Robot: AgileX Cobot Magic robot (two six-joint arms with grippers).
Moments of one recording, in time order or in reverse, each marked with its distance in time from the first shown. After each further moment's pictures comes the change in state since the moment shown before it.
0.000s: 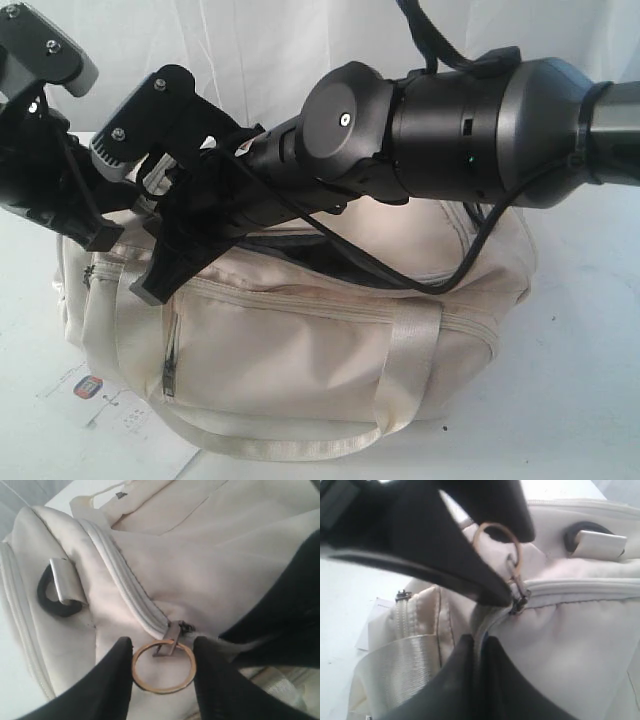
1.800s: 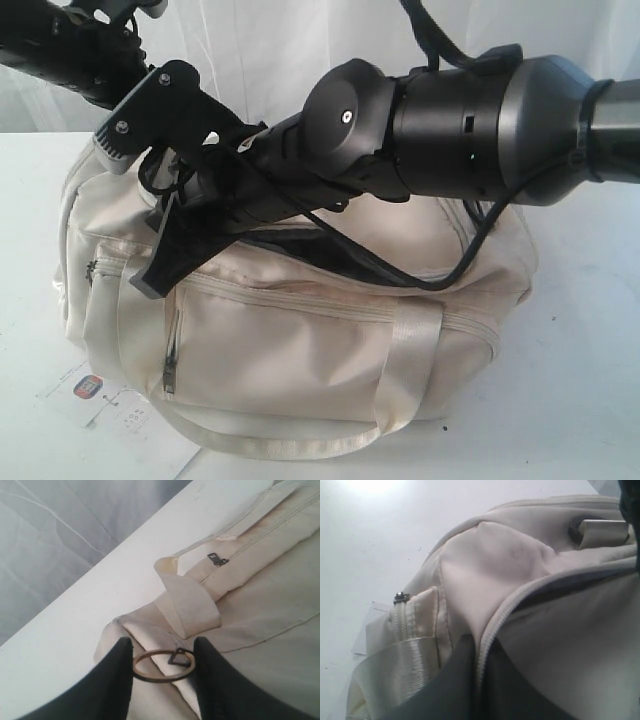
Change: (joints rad) left arm 0.115 0.515 -0.526 0.037 -0.032 0.050; right arm 0.000 0.000 -0.002 0.004 0.010 0.019
